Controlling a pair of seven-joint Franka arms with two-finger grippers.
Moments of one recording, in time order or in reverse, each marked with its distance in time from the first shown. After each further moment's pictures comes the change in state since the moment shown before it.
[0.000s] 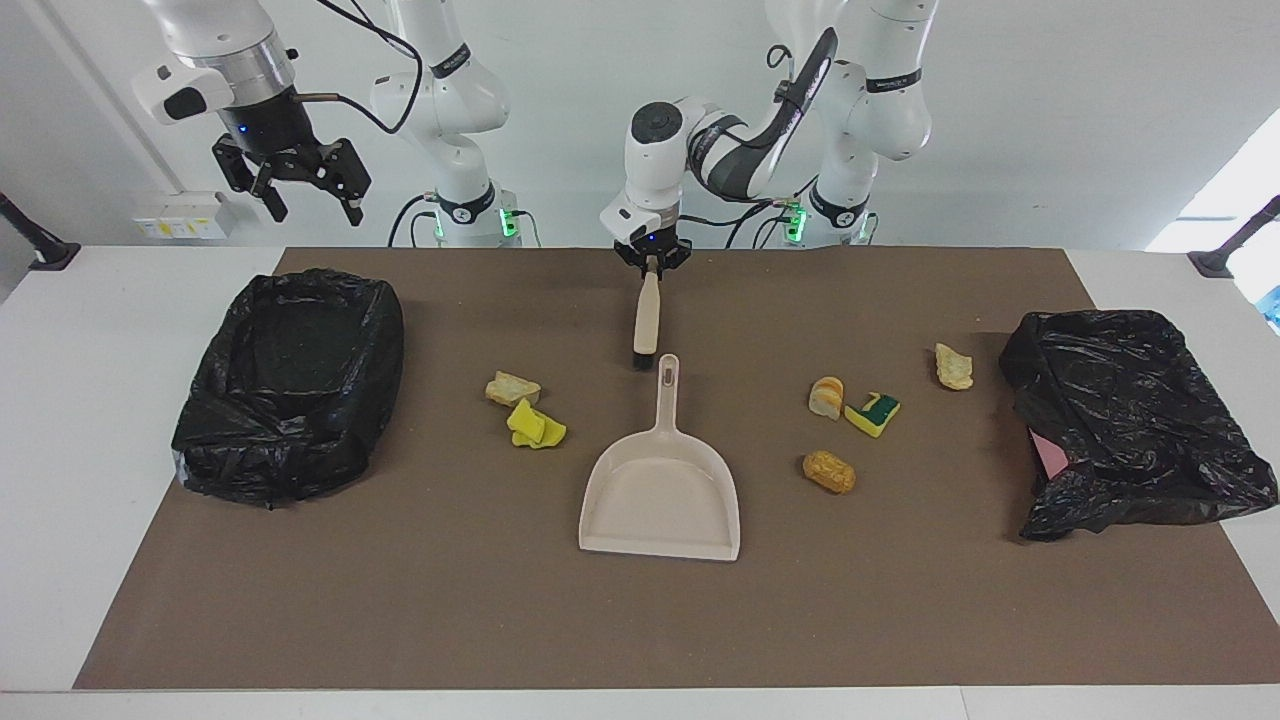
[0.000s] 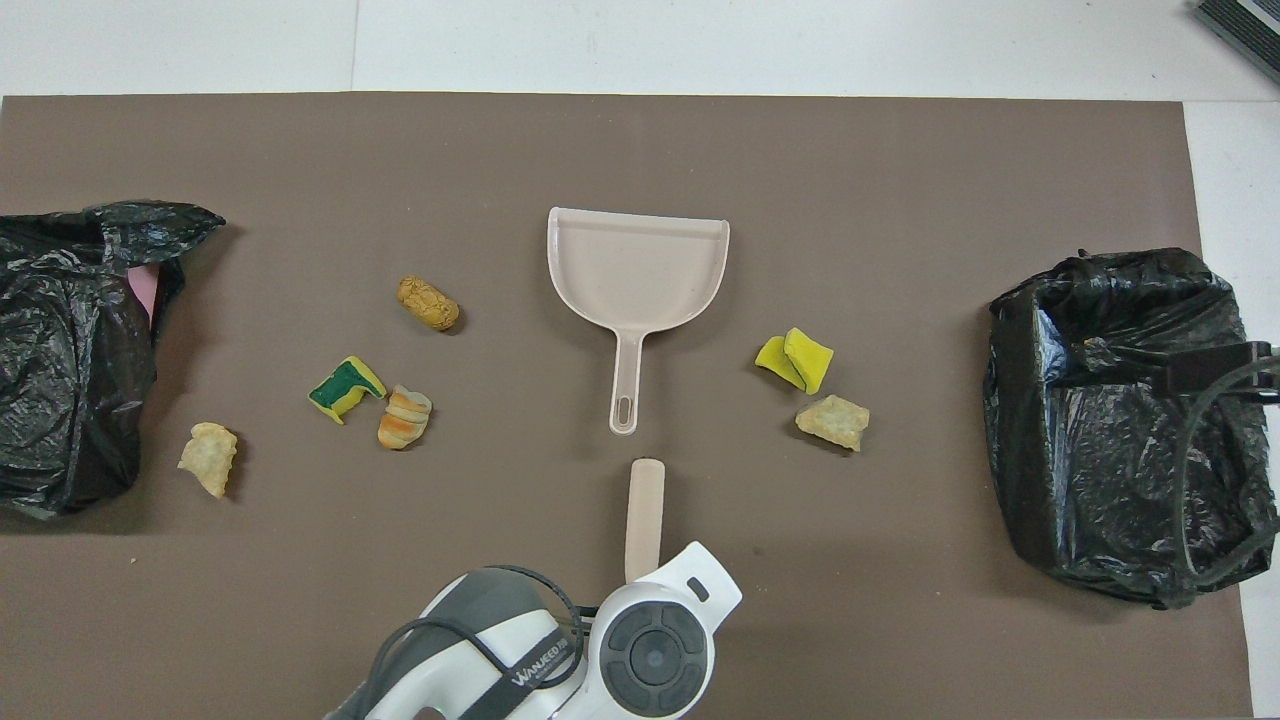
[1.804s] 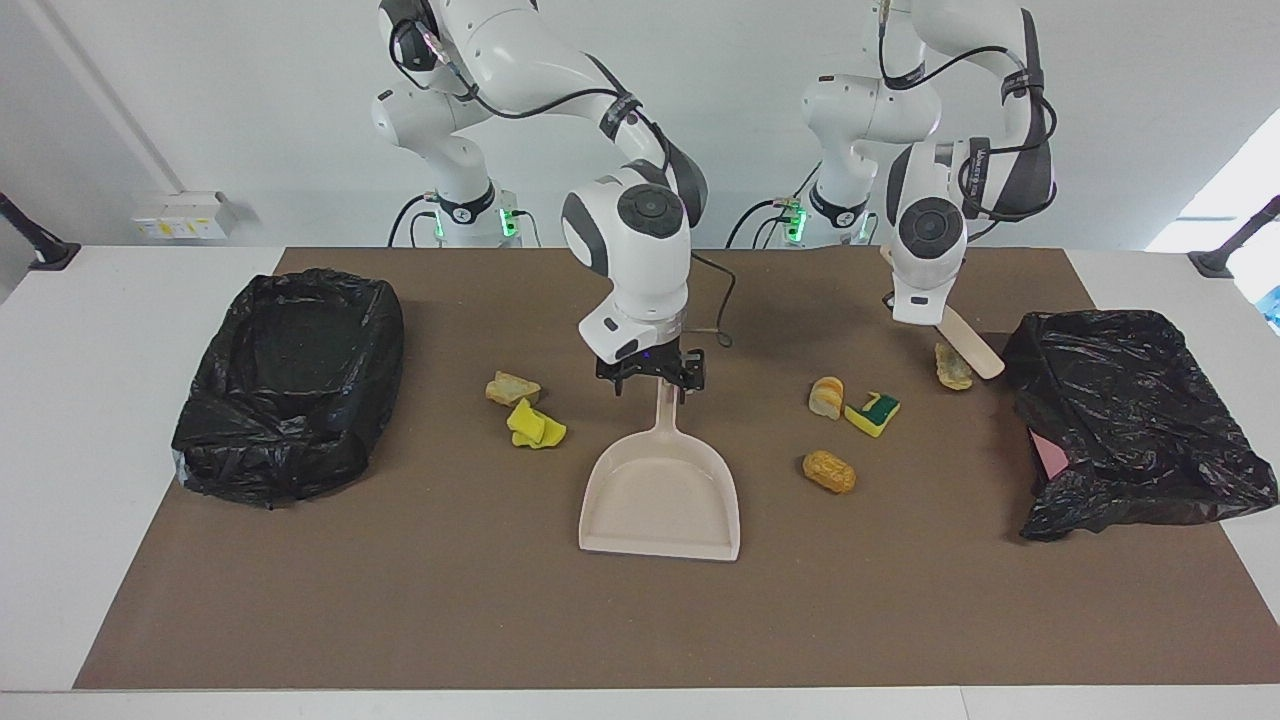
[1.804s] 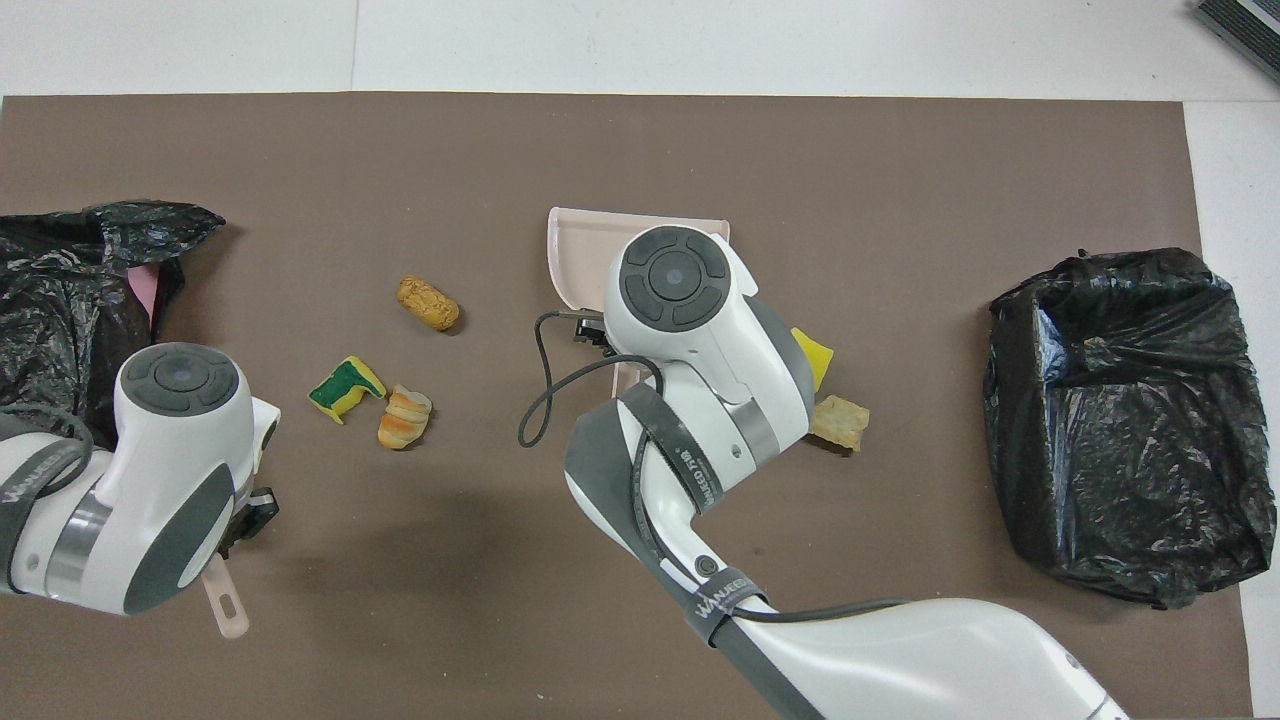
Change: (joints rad) left arm 0.780 -0.136 0.014 -0.116 0.474 -0.450 0.006; right arm 0.552 0.651 0.057 0.133 0.003 0.571 0.678
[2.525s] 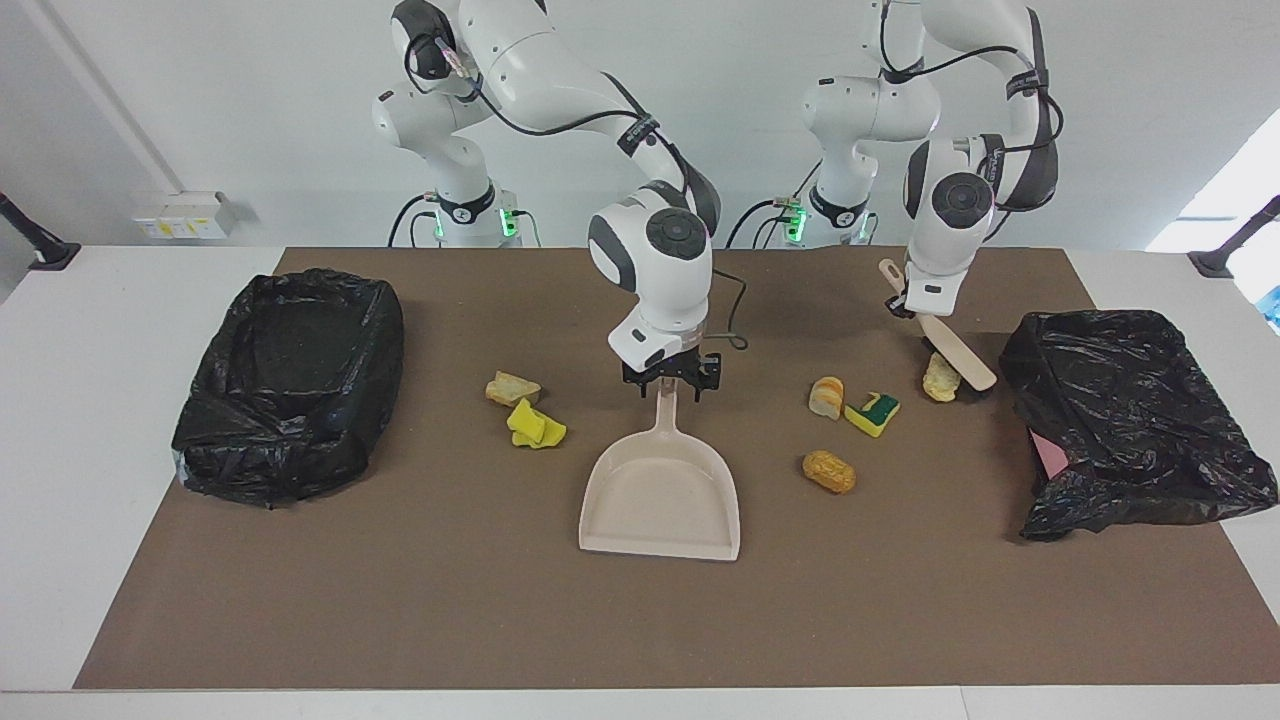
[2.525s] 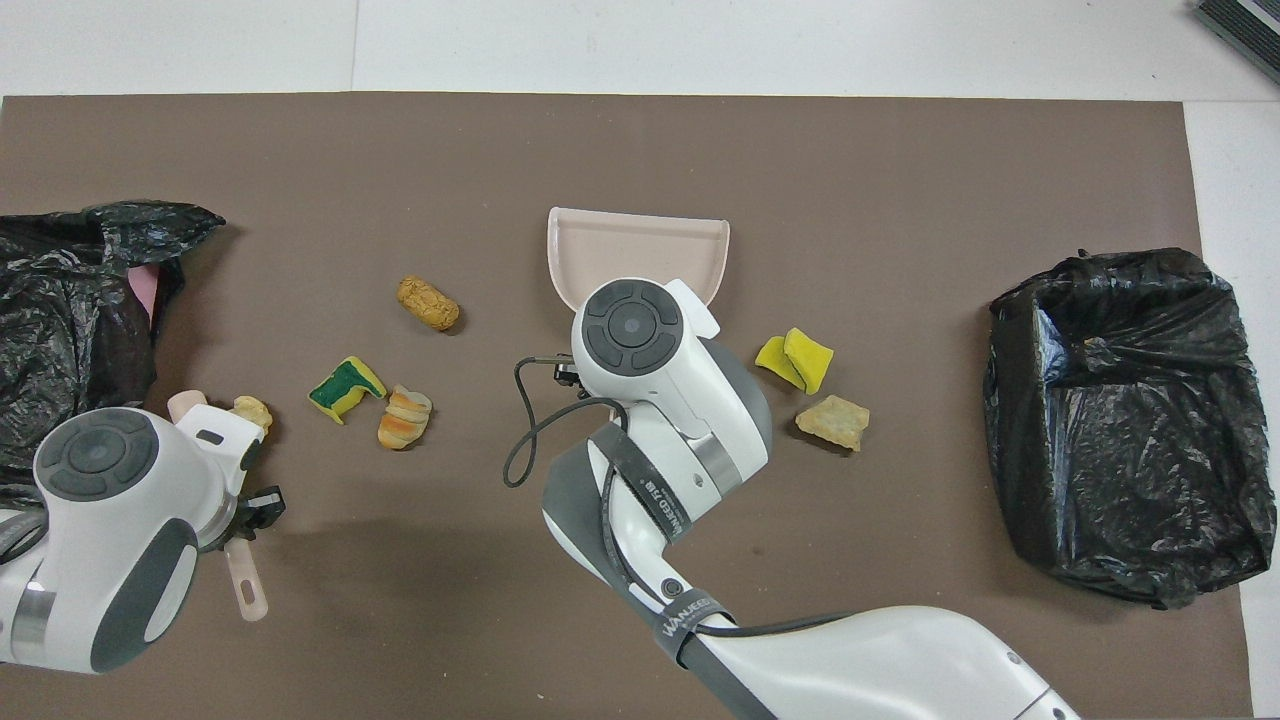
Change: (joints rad) left arm 0.080 -0.081 -0.005 -0.158 -0.091 0.367 0.147; right arm 0.023 -0.002 0.027 -0.077 0.012 0.018 0.000
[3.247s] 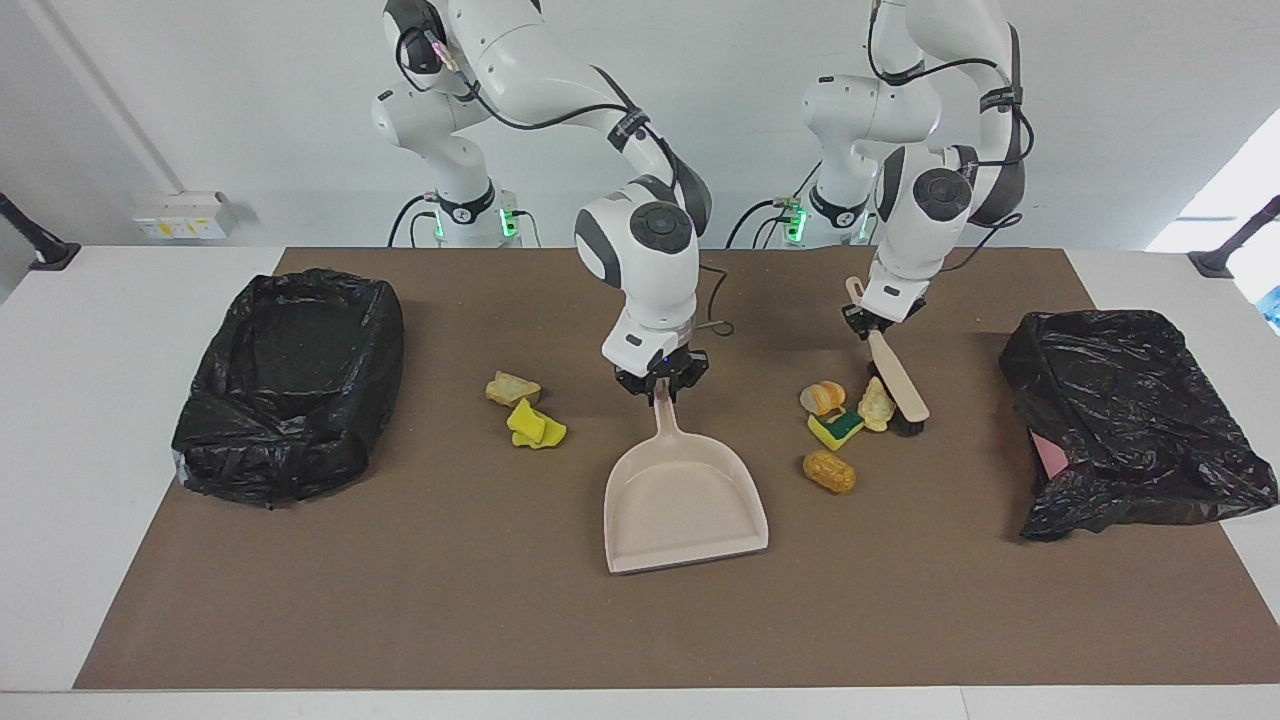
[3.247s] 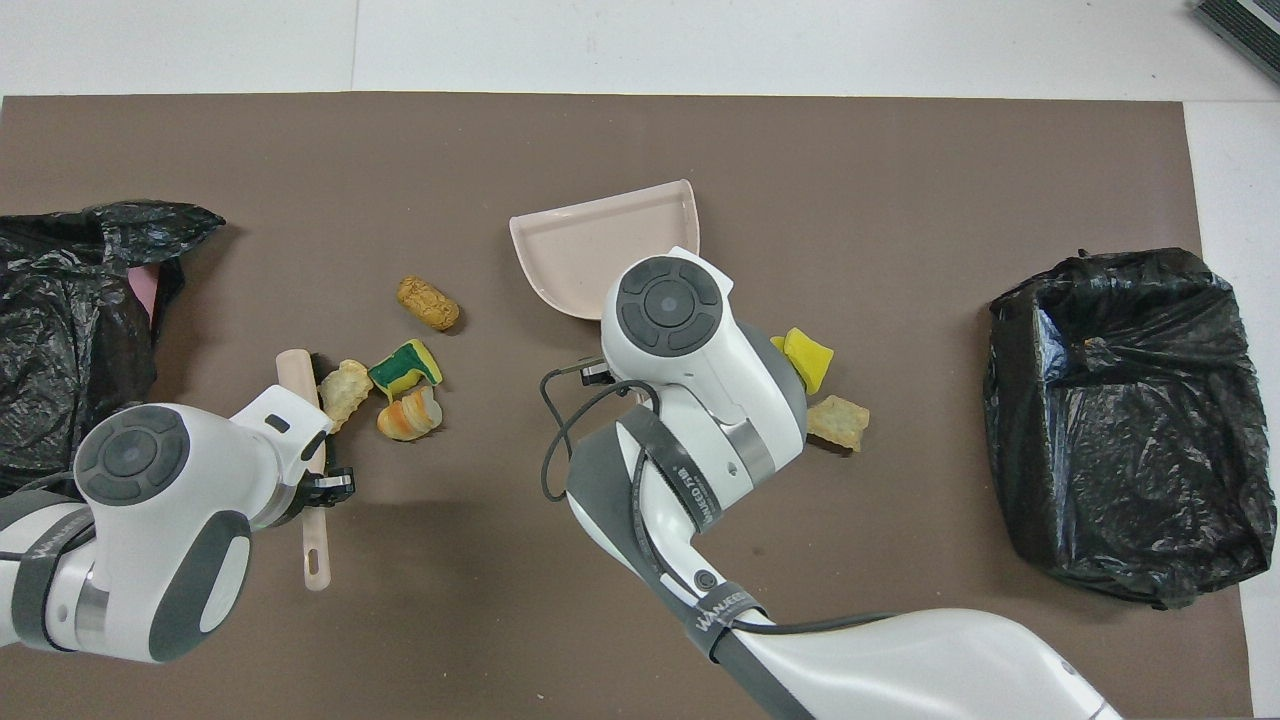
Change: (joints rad) left arm -0.077 0.039 -0.022 0.018 -0.187 0.155 0.204; right arm -0.045 -0.054 -0.006 -0.002 -0.003 -0.048 -0.445
